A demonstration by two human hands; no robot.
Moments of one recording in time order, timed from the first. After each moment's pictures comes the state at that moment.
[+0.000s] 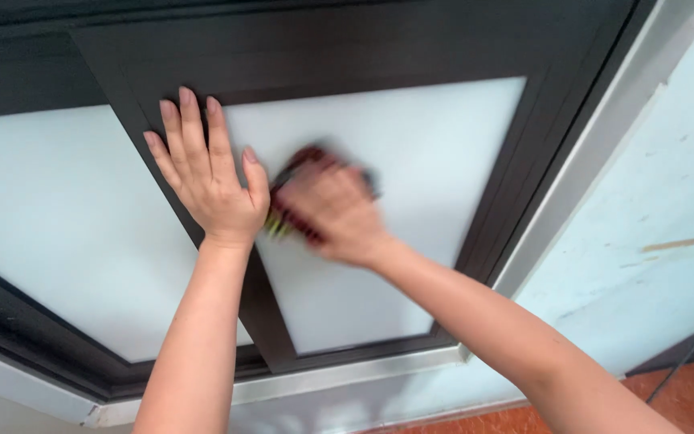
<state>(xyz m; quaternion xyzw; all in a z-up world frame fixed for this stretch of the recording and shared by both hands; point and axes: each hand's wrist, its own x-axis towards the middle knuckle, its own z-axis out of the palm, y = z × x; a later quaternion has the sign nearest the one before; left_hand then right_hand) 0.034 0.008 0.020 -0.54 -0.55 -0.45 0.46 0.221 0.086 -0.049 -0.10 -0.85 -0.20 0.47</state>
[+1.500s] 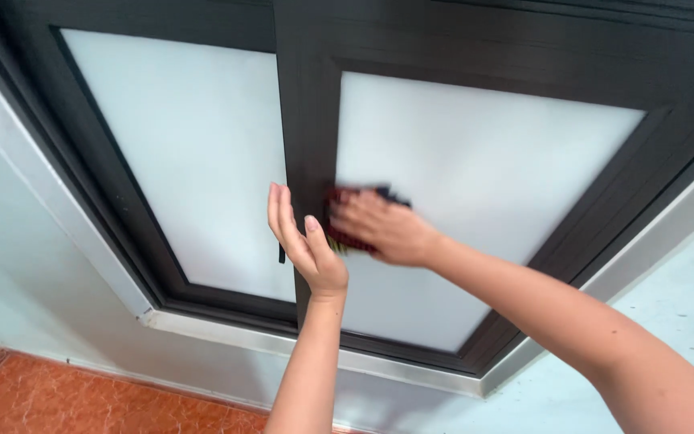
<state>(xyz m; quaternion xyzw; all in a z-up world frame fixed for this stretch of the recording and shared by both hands) 0.103 -0.073 -0.078 -0.37 -0.42 -0.80 0.20 0.201 0.062 -0.046 0.10 -0.94 -0.27 0.16</state>
